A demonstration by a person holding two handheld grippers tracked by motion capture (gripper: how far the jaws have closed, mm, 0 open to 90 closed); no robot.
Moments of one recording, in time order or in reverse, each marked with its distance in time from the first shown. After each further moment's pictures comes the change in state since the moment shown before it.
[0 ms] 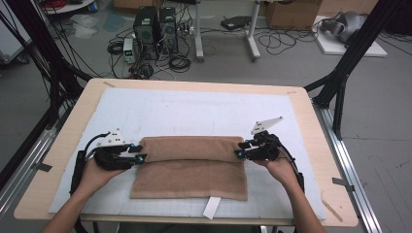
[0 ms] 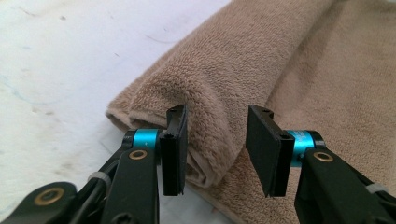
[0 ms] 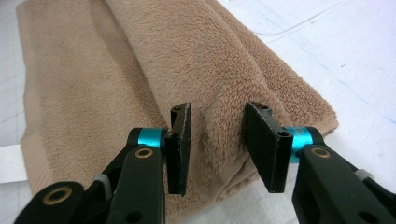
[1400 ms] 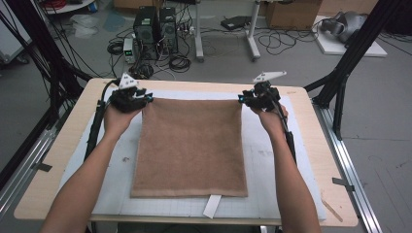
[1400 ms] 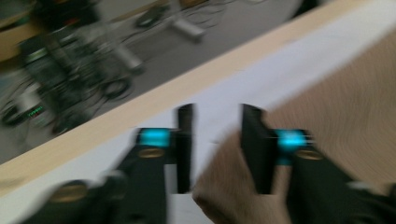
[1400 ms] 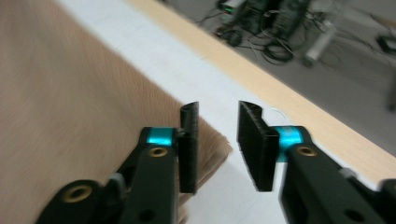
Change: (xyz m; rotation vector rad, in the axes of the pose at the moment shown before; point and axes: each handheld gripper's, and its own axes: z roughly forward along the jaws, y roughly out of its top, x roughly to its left) left arm 0.091 0.119 0.055 -0.088 0.393 -0.092; right arm -0.082 0.102 -0.014 -0.168 -0.380 0.044
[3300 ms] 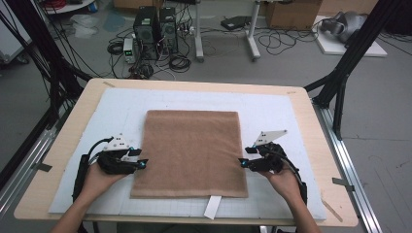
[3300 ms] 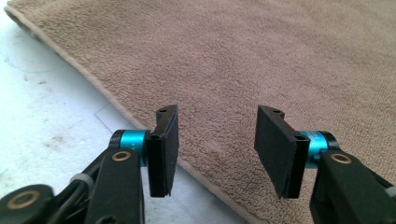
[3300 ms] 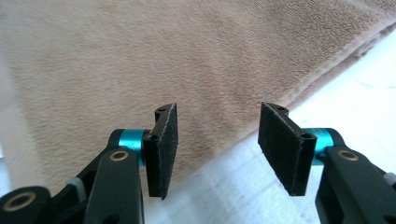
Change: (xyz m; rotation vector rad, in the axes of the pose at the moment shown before) left arm -0.062 -0.138 -0.084 0.161 -0.361 0.089; right arm 0.094 -0.127 -0.055 0.162 0.227 -0.069
